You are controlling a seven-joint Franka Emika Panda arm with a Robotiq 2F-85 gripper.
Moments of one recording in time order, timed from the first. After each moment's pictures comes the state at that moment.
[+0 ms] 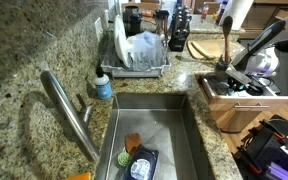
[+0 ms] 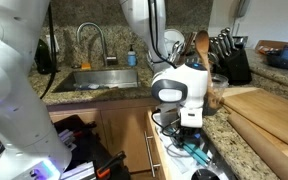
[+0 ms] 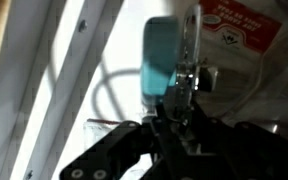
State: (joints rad) arm -0.24 0.53 -0.22 -2.35 0.45 2.87 0.84
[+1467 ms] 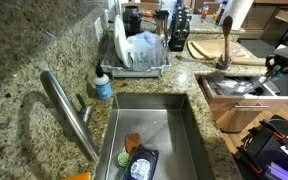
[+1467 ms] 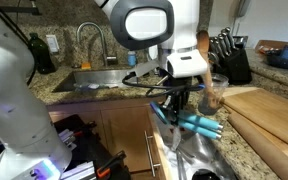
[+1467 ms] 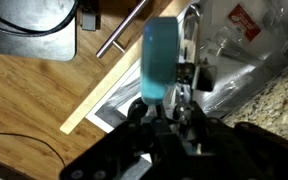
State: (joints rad) arm -0.36 -0.27 -0.36 -2.71 -0.18 2.57 0.86
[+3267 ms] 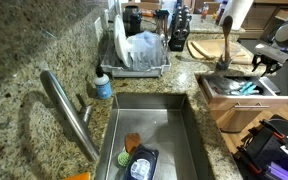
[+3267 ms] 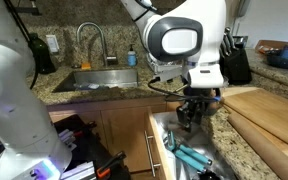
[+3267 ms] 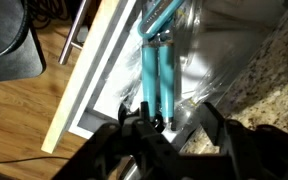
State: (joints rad) arm -0.33 0.02 -0.33 -2.51 -0.05 2.61 1.06
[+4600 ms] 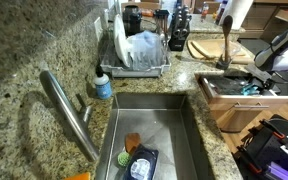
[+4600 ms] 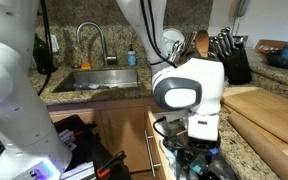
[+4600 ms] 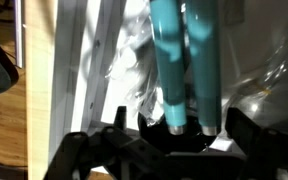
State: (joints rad) arm -0.22 0.44 -0.48 -2.44 0.10 2.87 1.14
